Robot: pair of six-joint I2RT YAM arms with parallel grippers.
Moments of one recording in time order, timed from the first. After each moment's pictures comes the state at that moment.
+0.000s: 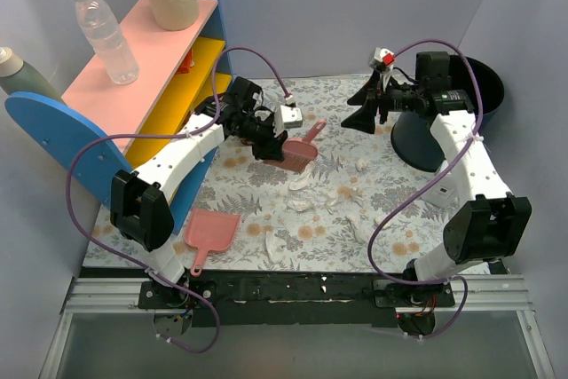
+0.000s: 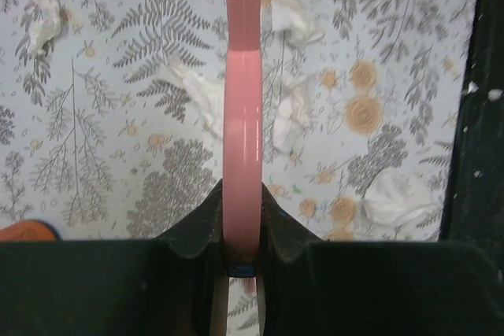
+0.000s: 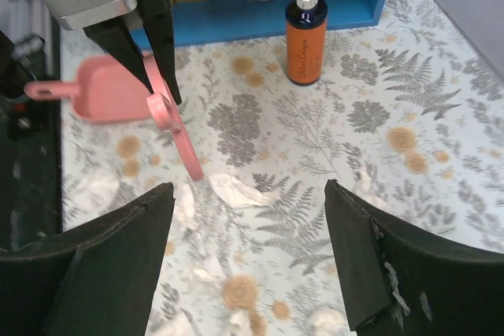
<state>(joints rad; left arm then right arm) -0.52 1.71 1.60 -0.85 0.73 0.66 0.12 1.53 1.49 -0.55 -1.16 -0.36</state>
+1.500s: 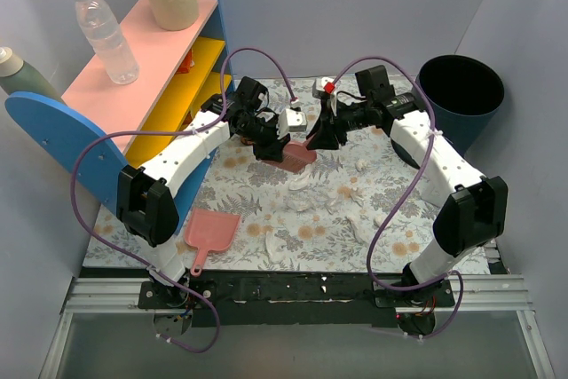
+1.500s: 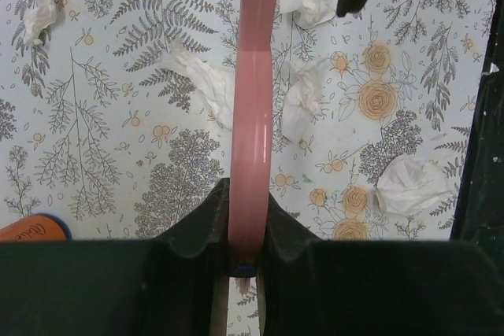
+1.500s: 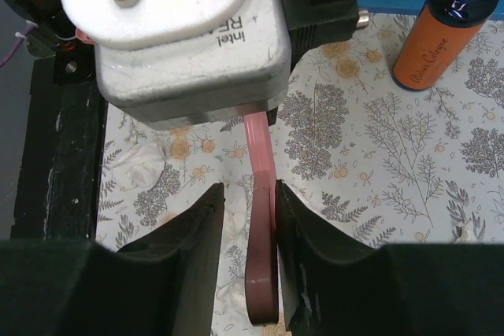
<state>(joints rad) -0.53 1.76 1.65 -0.94 0.63 0.75 0.42 1.62 1.53 -0.73 -1.04 -0.58</state>
